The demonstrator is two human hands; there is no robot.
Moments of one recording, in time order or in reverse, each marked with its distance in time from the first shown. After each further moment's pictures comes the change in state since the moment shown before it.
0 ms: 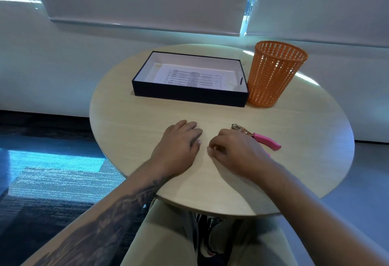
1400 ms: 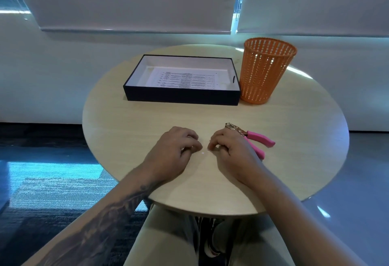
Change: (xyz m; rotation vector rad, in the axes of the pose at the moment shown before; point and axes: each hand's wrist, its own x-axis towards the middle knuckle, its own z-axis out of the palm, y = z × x) left_hand -0.004 -0.004 -0.002 -0.202 0.051 0.178; right_hand -0.011 0.017 0.026 0.465 0.163 0.160
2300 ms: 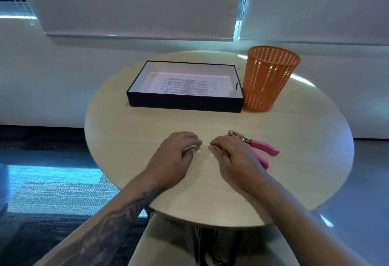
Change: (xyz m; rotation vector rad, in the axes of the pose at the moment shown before) left_hand 0.004 -0.007 0.006 -0.076 0.112 -0.087; right_hand 0.004 -0.004 0.000 -0.063 0.060 -0.027
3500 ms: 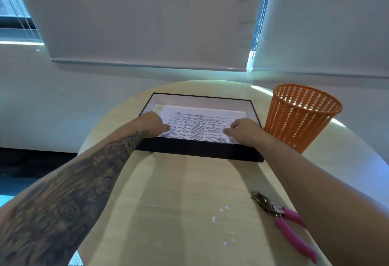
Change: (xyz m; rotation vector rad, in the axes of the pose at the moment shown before) left_hand 0.211 -0.124 -0.101 0.419 -0.376 -0.557; right_hand 0.244 0.038 -0.031 -0.228 -0.212 0.442
